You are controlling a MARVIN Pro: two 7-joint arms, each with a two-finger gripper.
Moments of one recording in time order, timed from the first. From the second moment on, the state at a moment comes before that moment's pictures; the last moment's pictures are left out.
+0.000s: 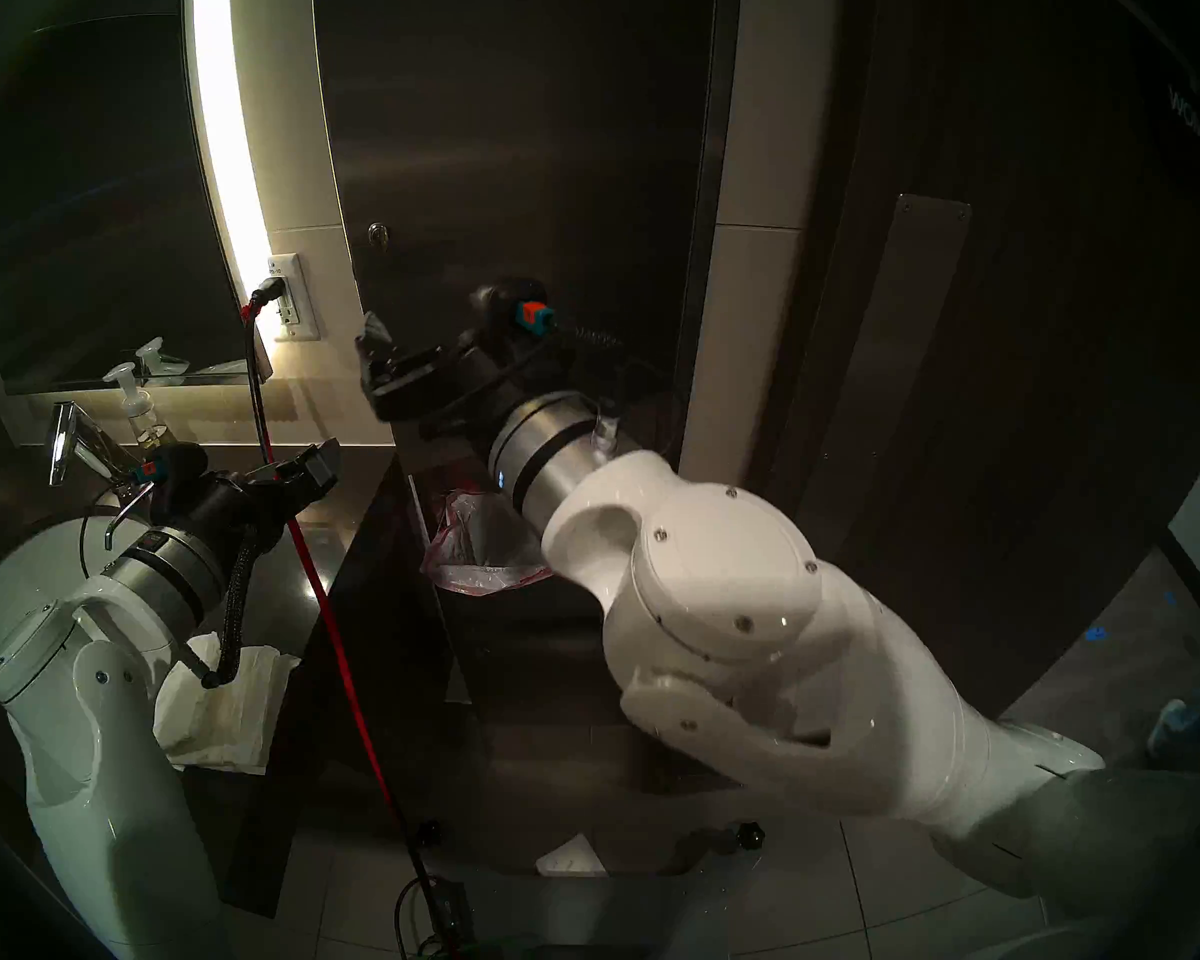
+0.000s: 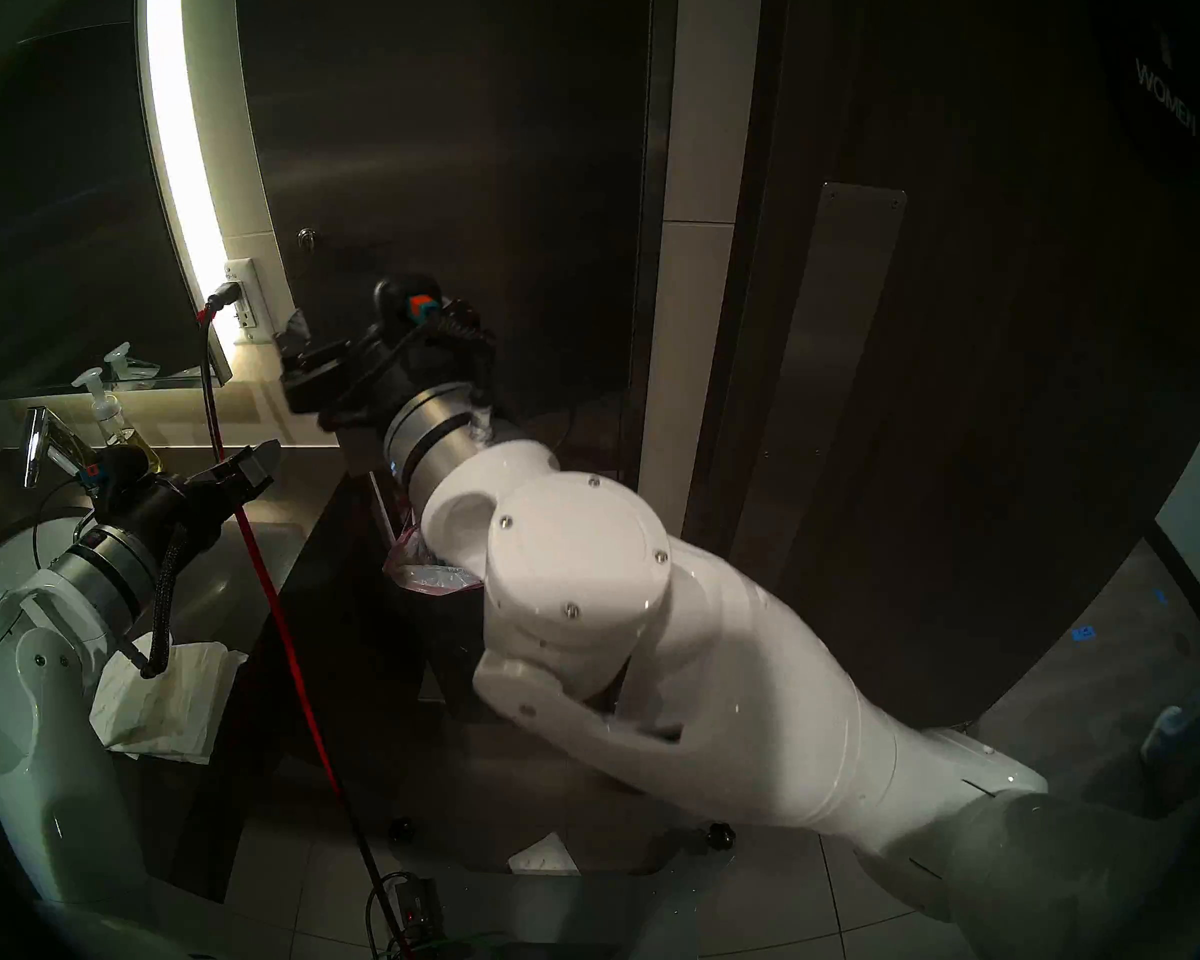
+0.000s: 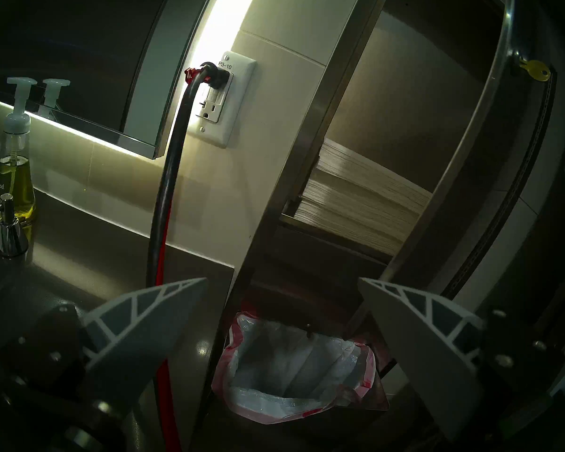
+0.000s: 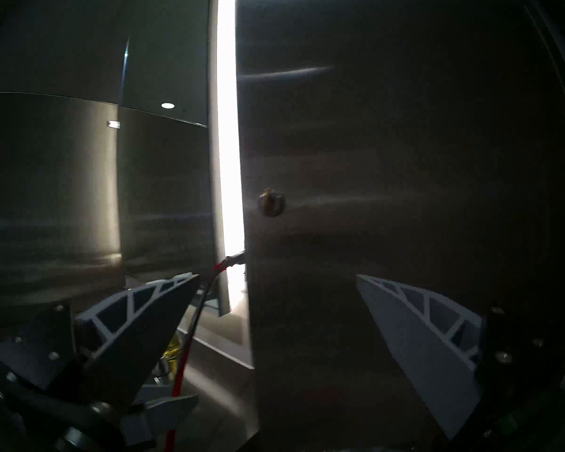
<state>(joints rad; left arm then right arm) 1.91 -1.63 -2.18 -2.41 -0.55 0.82 -0.32 -1.11 -1.20 0.57 -2.29 0.64 0.36 -0.61</state>
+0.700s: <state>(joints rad) 1.91 -1.63 -2.18 -2.41 -0.55 0.82 -0.32 -1.31 -0.93 0.64 -2.43 0.64 0.34 -0.67</state>
